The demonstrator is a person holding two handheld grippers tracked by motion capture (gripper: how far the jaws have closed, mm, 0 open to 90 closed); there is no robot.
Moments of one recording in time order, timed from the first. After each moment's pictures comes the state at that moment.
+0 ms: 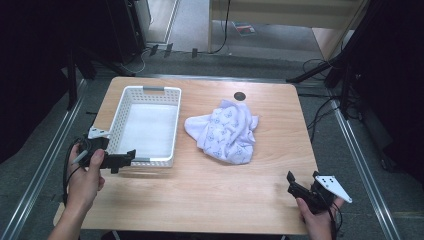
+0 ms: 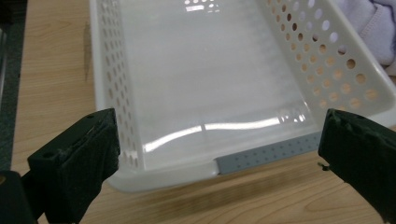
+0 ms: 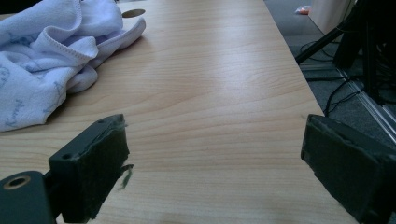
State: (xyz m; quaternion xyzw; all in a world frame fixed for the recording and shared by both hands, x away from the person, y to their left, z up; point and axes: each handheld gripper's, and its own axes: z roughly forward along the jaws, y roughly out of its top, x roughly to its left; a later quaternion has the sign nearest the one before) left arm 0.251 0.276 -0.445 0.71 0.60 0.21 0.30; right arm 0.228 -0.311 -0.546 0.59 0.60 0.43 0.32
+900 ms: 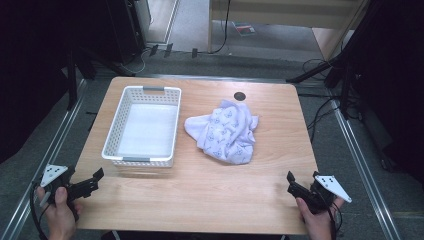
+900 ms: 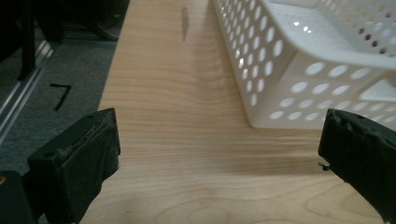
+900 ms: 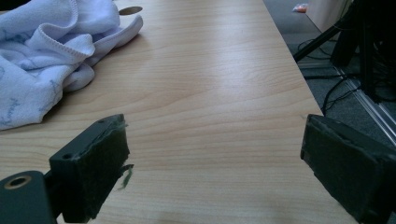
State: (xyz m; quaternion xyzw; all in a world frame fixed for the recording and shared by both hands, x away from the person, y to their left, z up) left arm 0.189 0.364 -0.539 0.60 0.63 0.29 0.40; right arm 0.229 -0.311 -0.546 0.59 0.60 0.43 0.32
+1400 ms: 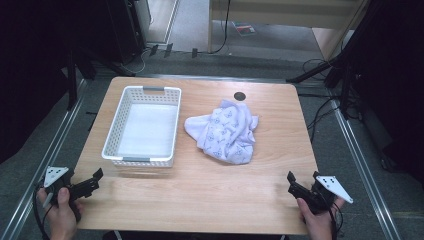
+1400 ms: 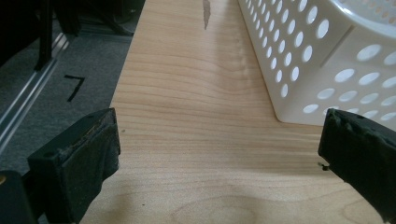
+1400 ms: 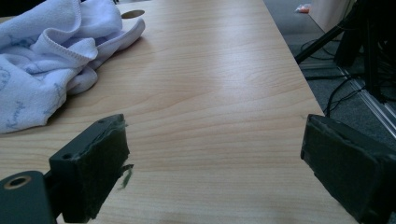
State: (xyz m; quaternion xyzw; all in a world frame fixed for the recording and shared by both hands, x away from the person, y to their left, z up) left arm 0.194 0.363 -0.551 0.58 0.65 0.30 0.38; right arm 0.228 -0.313 -0.546 0.59 0.60 0.44 0.32
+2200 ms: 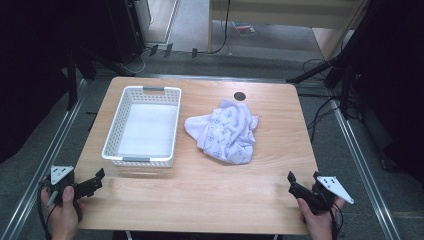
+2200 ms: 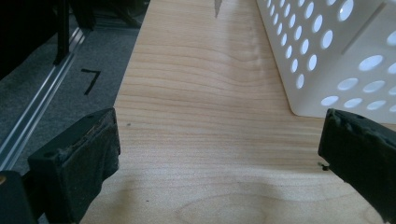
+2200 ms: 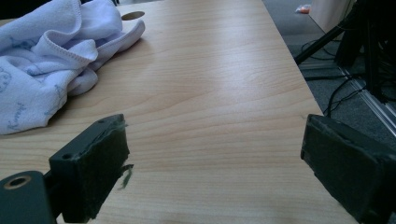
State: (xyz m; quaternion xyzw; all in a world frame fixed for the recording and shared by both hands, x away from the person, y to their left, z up) left arm 0.198 0.359 -0.553 0.58 0.66 0.31 0.35; right arm 0.227 -0.314 -0.546 0.59 0.60 0.44 0.32
